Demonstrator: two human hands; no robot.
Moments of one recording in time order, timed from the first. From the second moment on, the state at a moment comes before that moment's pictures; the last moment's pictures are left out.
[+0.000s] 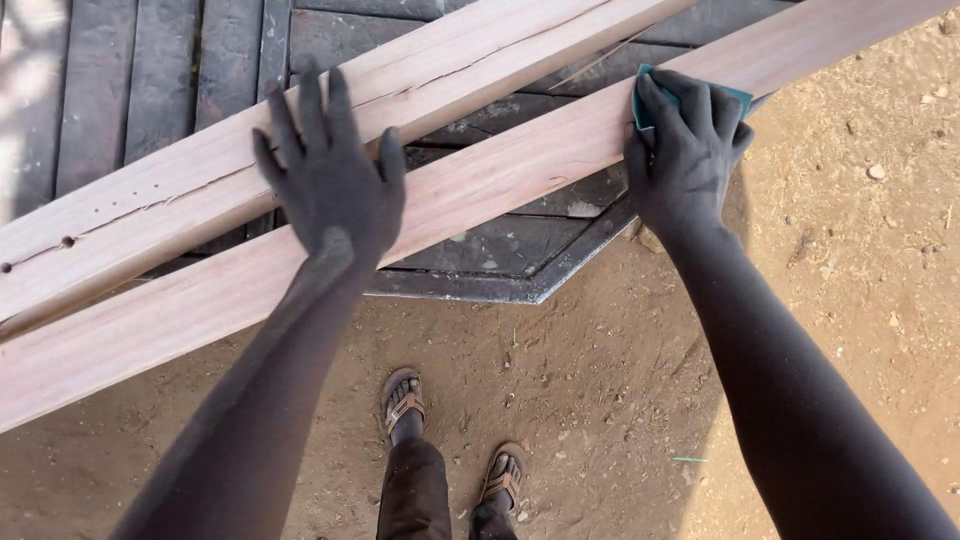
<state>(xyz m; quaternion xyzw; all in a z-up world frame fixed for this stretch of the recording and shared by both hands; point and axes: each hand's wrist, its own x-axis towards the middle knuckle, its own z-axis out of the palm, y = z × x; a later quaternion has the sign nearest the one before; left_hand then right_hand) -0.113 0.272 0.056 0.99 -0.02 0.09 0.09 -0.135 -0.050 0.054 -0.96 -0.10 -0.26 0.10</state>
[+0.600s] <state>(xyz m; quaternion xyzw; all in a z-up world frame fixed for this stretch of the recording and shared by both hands) -0.134 0.323 0.048 0.98 0.10 0.17 0.05 -0.185 0.044 0.028 -0.95 -0.09 -0.21 0.21</state>
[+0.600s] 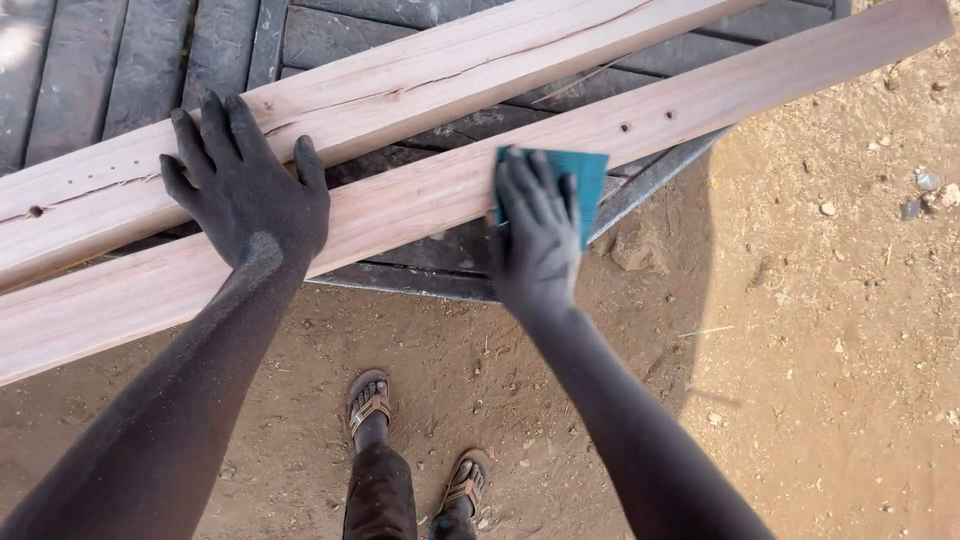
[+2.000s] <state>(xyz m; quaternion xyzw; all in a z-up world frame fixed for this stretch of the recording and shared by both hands) -0.140 0.327 0.051 0.98 0.09 0.16 0.07 -0.185 -0.038 0.041 -0.96 -0.14 -0.16 0.15</state>
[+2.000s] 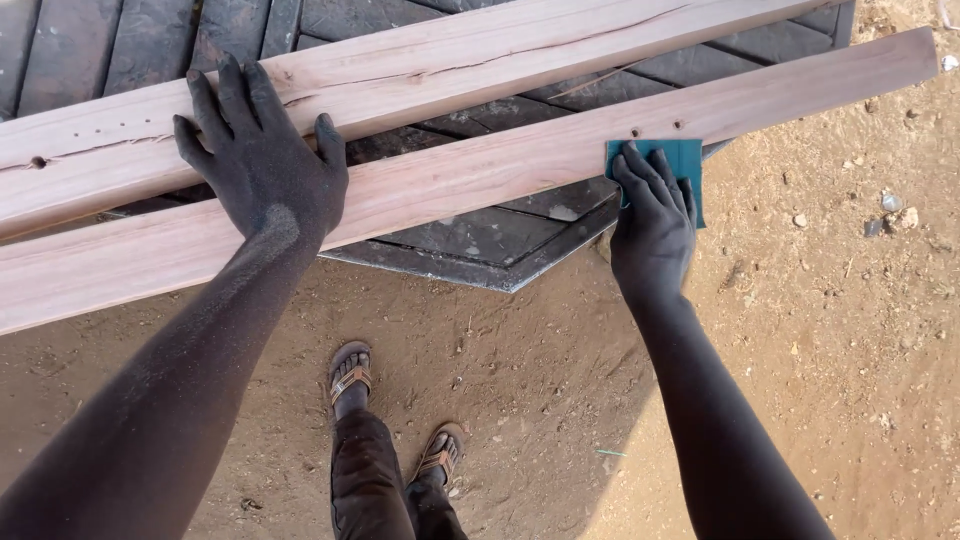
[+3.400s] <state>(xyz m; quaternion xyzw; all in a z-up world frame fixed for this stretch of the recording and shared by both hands) -0.137 0.327 0.054 0.98 0.11 0.14 0.07 -0.116 -0.104 0.023 -0.96 -0.15 -0.15 0.19</state>
